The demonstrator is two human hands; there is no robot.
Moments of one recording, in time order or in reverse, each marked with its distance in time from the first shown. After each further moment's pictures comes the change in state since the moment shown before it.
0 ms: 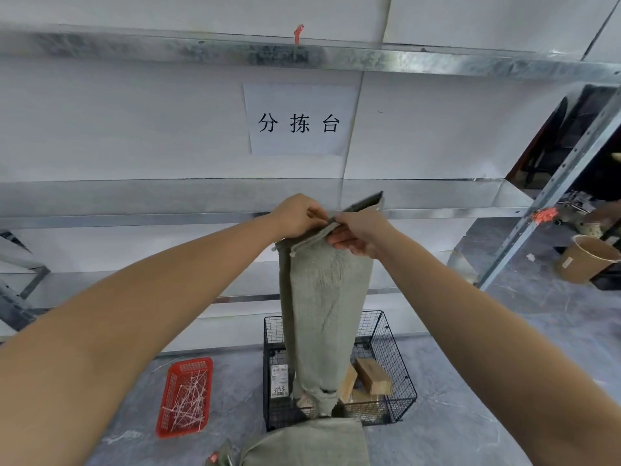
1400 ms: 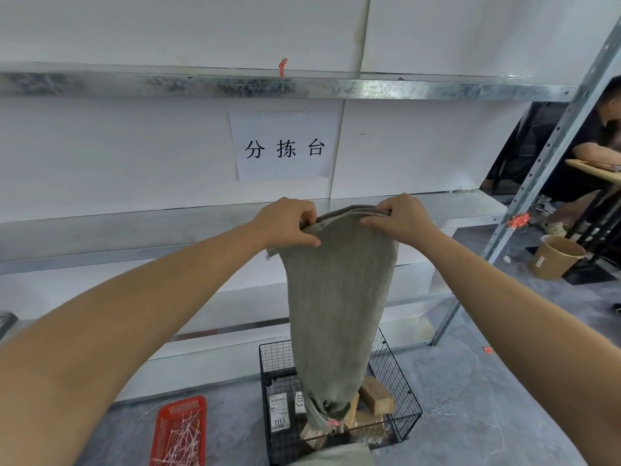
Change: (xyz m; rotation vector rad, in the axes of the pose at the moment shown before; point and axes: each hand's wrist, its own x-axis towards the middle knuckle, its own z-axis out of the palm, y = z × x) left_hand 0.003 -0.004 -0.042 0.332 0.005 0.213; right_hand 0.010 -0.013 -0.064 -0.697 0.377 -0.554
